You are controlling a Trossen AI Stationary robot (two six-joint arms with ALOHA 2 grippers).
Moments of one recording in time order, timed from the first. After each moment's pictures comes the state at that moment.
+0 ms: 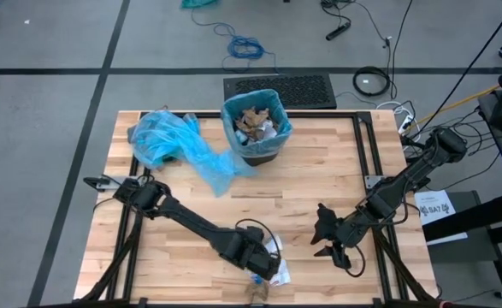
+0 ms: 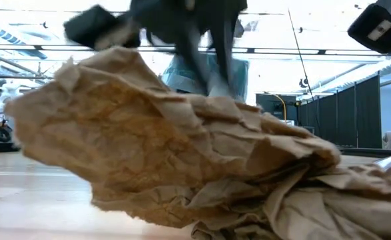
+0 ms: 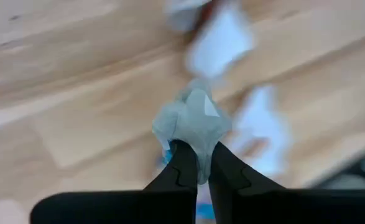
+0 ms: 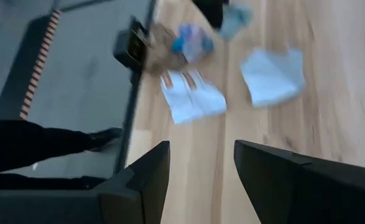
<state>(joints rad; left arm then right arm) -0.48 2.23 1.95 -0.92 -0.16 -1.71 0.67 1.20 0.79 -0.35 0.10 0.66</state>
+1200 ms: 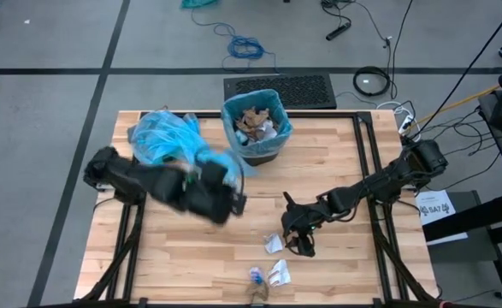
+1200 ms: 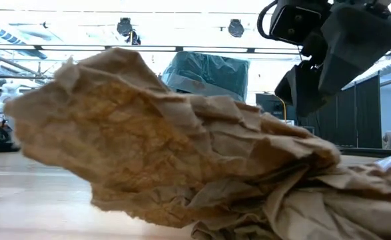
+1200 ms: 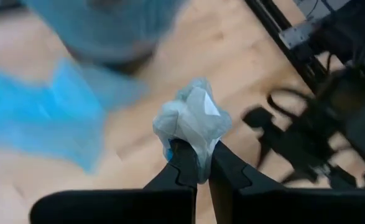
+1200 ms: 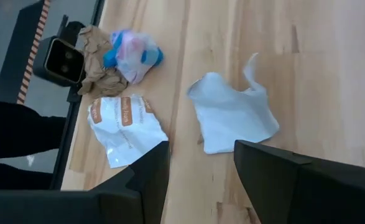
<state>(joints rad) -0.36 1.70 1.96 -1.35 -0.60 -1.31 0.35 1.55 0.79 -0.05 -0.18 0.46</state>
